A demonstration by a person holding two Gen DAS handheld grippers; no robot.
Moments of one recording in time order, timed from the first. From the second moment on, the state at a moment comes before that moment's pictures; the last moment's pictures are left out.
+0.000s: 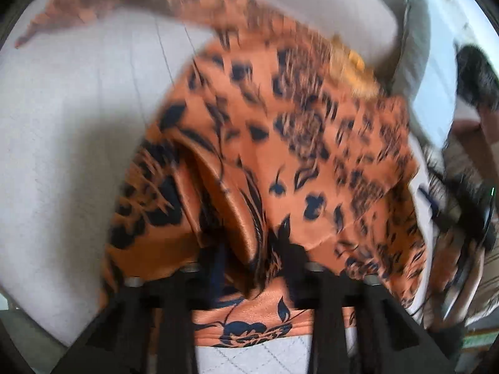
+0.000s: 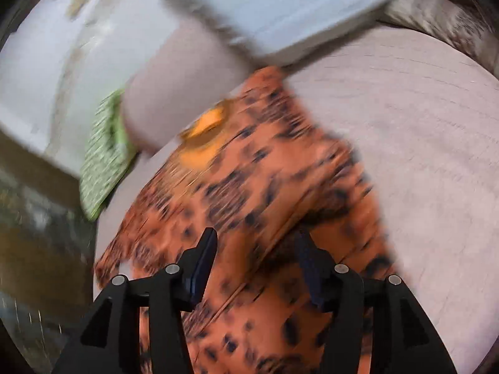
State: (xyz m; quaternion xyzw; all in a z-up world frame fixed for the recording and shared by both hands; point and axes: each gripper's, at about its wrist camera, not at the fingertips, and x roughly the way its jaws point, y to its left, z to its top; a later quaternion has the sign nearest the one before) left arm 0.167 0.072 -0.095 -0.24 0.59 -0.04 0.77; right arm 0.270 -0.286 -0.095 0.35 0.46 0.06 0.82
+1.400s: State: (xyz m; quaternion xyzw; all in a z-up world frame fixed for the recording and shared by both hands) left arm 0.174 0.046 -0.100 -0.19 0.58 -0.05 0.79; right arm 0.324 -0.357 -0.138 0.28 0.50 0.01 0.82
